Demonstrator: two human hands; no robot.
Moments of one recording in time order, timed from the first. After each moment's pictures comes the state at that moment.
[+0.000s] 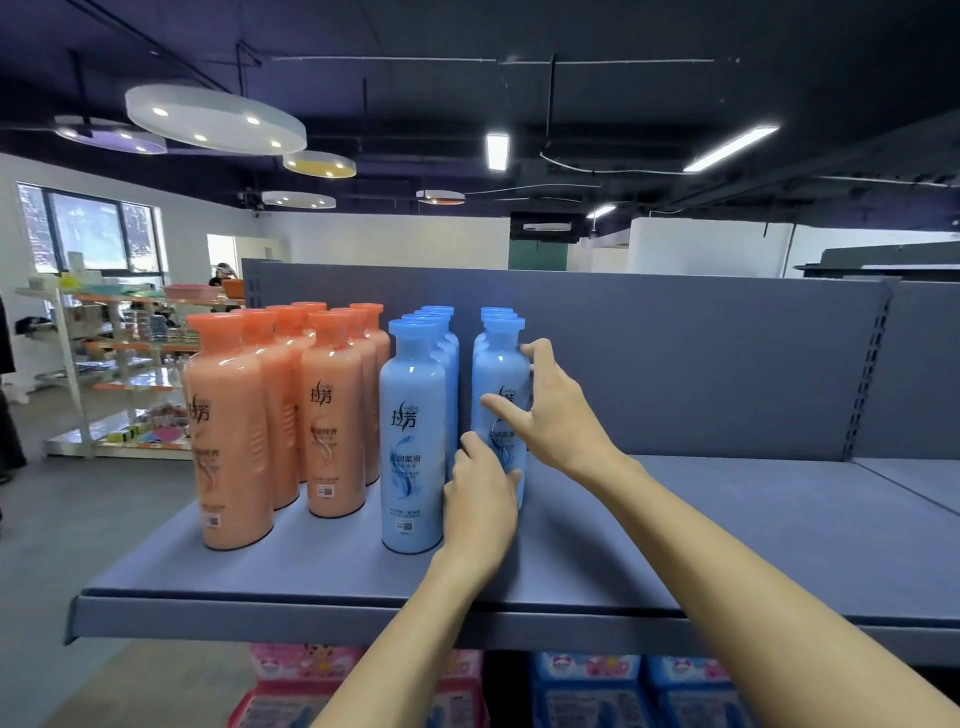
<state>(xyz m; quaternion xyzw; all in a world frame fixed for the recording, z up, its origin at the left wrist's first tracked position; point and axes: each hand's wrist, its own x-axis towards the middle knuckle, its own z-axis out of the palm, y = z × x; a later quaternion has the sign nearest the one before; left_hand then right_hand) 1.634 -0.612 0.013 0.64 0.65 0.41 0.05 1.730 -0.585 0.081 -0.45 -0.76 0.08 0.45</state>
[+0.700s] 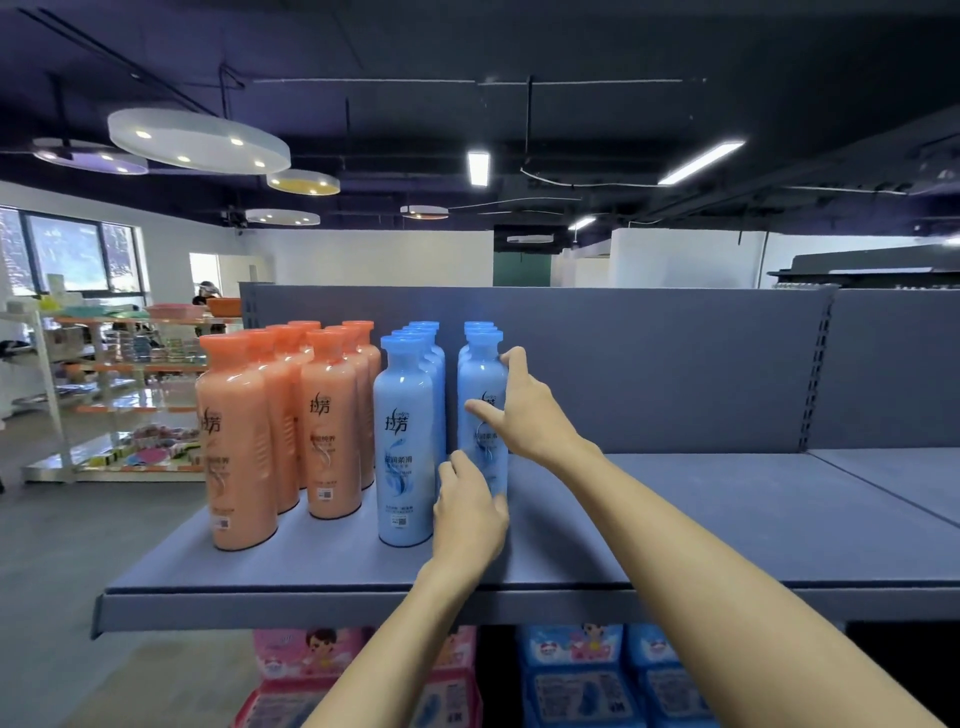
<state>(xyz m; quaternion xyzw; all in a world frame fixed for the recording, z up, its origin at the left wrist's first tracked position) 1.635 -0.642 0.009 0.64 0.65 0.40 0.10 1.725 -0.597 0.091 -0.51 -0.75 0.11 0.40</state>
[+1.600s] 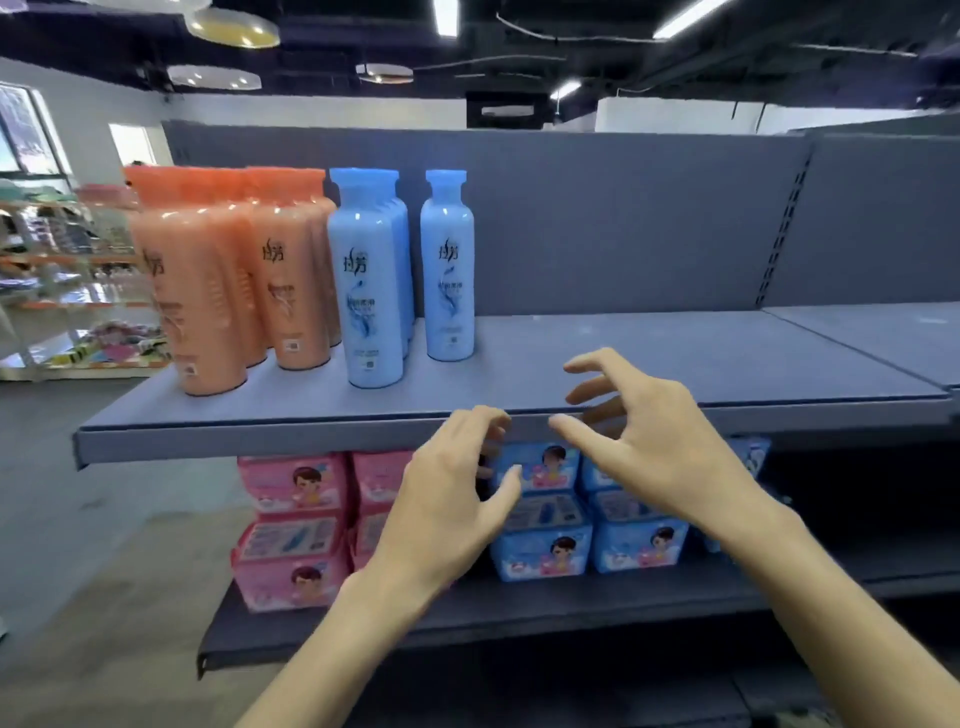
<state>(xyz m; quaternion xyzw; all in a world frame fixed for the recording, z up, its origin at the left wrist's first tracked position) 1.629 -0.773 -0.053 0.78 0.42 0.46 0.07 1.827 -0.780 0.003 -0.54 -0.76 0.07 0.36</state>
